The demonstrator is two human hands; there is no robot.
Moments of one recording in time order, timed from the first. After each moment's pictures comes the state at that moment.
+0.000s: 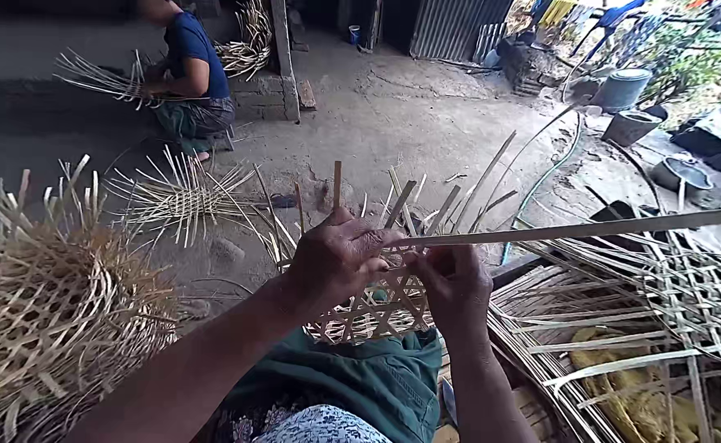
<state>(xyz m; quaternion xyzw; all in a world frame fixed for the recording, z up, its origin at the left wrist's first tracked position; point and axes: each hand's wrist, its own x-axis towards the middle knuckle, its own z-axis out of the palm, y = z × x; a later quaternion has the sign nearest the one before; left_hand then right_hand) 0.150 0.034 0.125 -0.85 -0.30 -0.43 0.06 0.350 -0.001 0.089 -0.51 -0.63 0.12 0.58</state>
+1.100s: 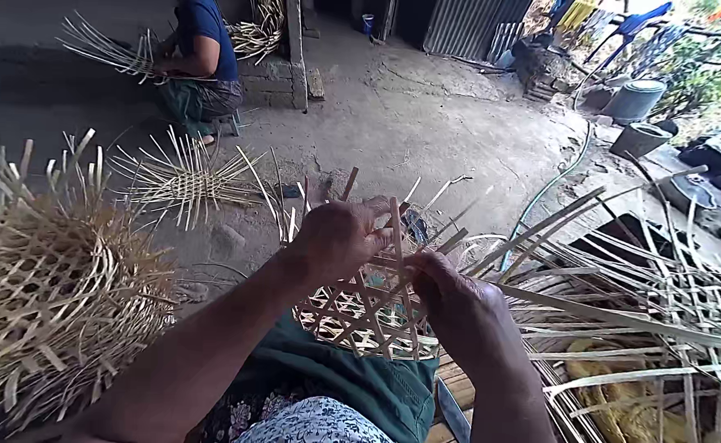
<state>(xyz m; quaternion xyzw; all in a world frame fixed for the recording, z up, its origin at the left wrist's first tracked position) 0.139 0.040 0.152 -0.82 -0.42 -0.33 -0.19 0.344 -0.034 0.128 -0.52 -0.79 -0.05 0.32</state>
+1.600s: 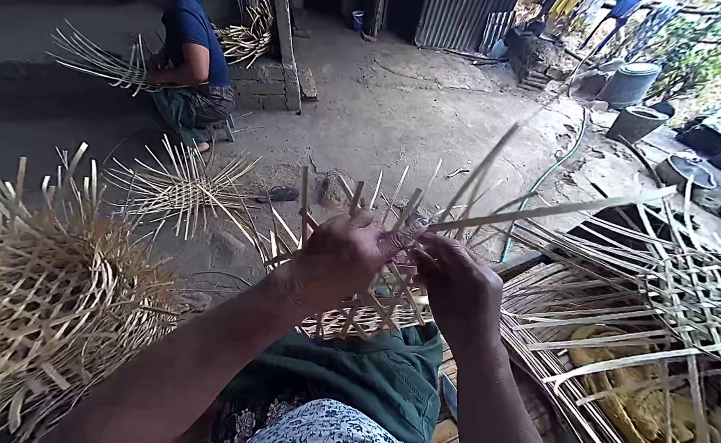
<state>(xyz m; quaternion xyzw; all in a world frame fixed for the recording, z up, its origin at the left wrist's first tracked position) 0.152 0.040 0.129 -0.90 -0.27 -0.31 0.11 0.346 -0.015 0.106 -0.53 -0.70 0.01 0.47</state>
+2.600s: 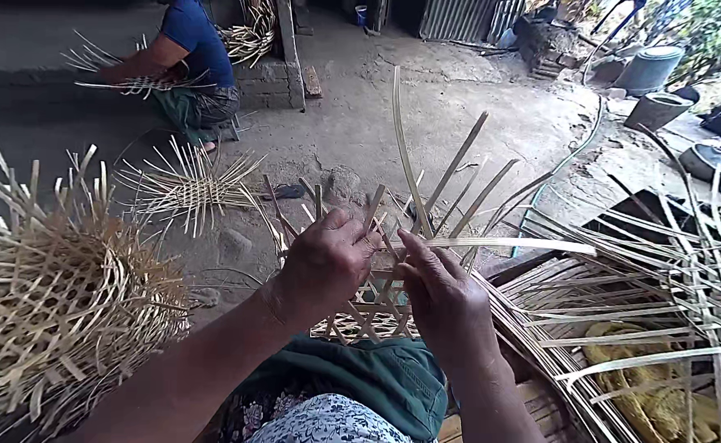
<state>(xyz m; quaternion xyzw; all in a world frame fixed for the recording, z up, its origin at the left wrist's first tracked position) 0.137 0.020 0.119 -0.86 -0.35 -0.34 0.14 0.326 -0.032 0.103 -0.52 -0.74 -0.01 0.42</state>
